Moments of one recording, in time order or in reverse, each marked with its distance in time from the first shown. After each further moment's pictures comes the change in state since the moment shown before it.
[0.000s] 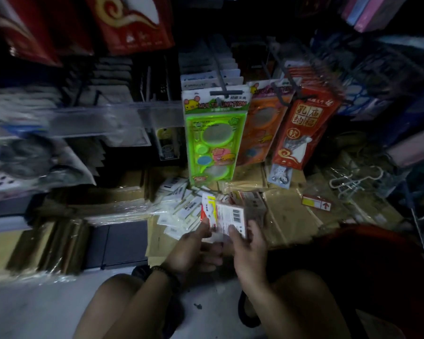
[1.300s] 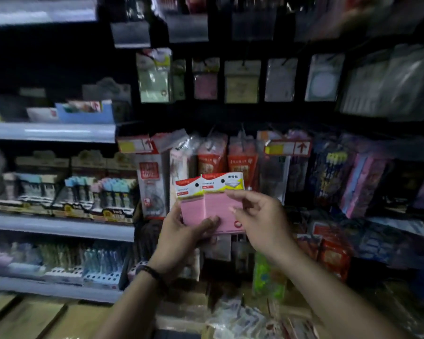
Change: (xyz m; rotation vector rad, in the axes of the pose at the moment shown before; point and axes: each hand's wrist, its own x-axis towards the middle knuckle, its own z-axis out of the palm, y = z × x) left_hand -0.345 0.212 -0.065 -0.095 0.252 1.154; right_hand -0.145 -0.431 0.085 -0.009 -0.623 -0.763
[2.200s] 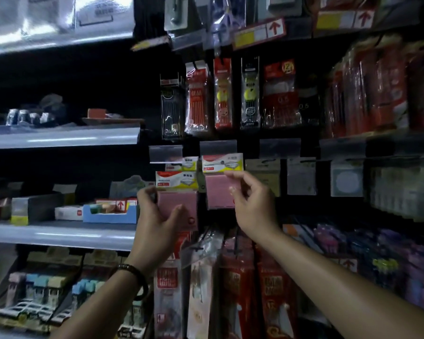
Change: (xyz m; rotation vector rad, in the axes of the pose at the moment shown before) left_hand 0.140 0.199 -0.053 0.369 0.213 0.497; right_hand 0.230 -0.113 0.050 -0.105 0.176 -0.510
